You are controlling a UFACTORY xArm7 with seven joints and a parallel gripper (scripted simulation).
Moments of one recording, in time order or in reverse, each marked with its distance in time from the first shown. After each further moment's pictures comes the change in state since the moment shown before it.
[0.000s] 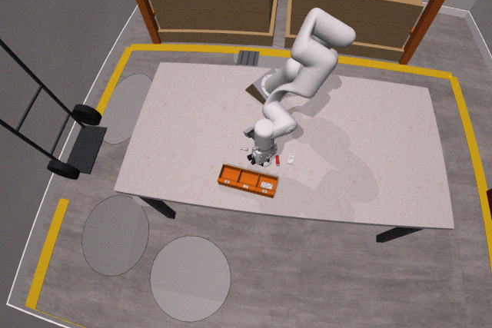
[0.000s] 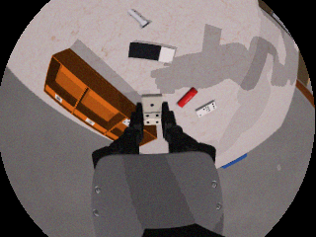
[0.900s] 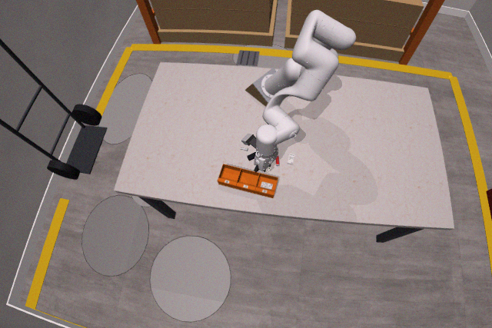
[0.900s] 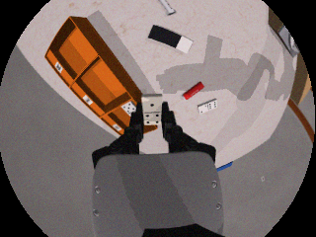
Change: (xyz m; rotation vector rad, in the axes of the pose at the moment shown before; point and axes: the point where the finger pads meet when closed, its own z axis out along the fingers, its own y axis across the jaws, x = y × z) arm -0.026 -0.013 -0.009 0.005 0.007 -0.175
